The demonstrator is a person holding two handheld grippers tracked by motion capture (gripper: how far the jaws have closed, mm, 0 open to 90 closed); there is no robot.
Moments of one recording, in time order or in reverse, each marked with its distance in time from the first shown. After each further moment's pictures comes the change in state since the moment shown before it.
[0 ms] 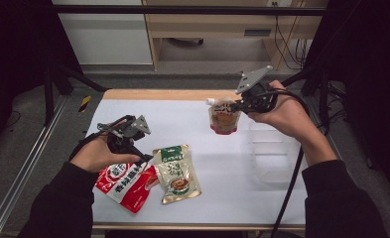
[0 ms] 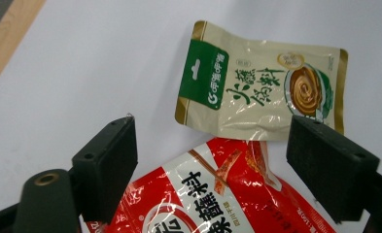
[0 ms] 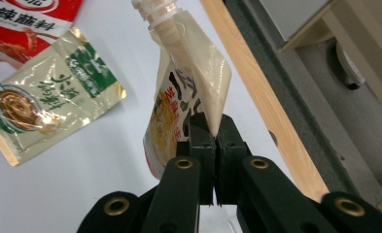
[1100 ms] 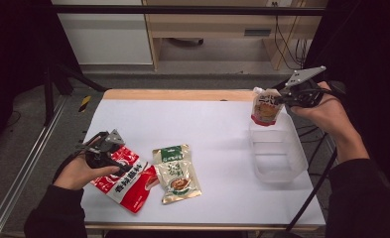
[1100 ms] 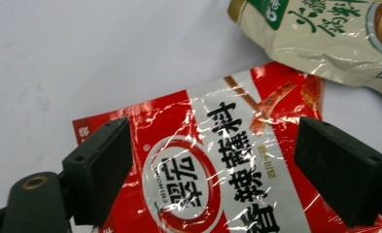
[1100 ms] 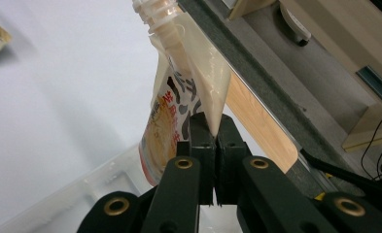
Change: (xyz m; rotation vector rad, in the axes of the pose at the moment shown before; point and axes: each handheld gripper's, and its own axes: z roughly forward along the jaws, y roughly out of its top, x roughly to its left) left arm 0.014 -0.090 0.022 -0.025 0.070 -0.234; right arm -0.076 -0.113 -0.015 0.016 -0.156 0.166
